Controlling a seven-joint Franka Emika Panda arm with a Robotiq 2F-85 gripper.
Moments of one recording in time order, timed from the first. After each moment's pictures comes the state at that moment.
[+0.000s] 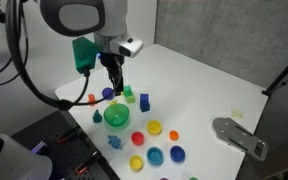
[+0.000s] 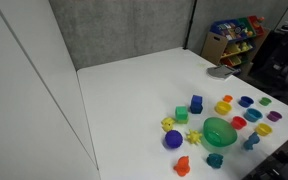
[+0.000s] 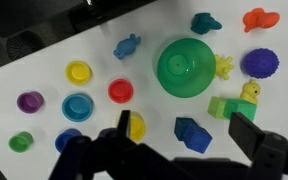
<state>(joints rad) -0.14 -0.43 -0.07 -2.59 0.08 2.10 0.19</state>
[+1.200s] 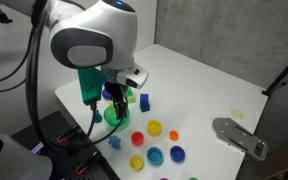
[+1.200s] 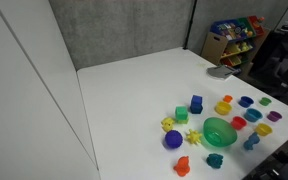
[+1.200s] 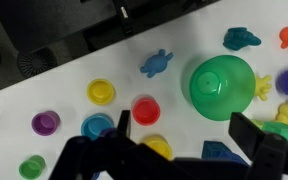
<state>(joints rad) -0.19 -0.36 -0.17 -2.68 0.03 2.18 0.06</state>
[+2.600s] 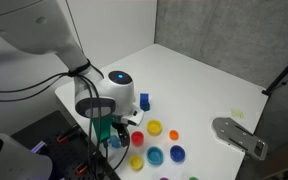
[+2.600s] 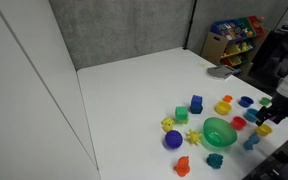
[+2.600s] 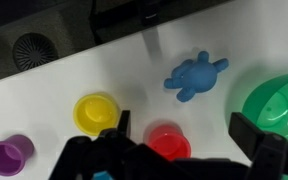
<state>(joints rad) -0.18 0.16 -0.14 -2.78 0.13 2.81 -0.09</state>
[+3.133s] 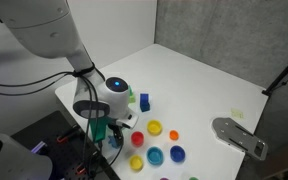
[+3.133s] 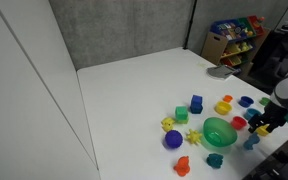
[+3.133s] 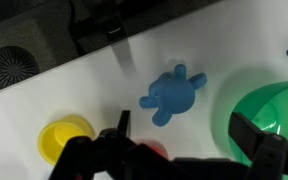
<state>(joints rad) -0.23 0.26 0.01 -2.77 0.38 2.89 -0.19</state>
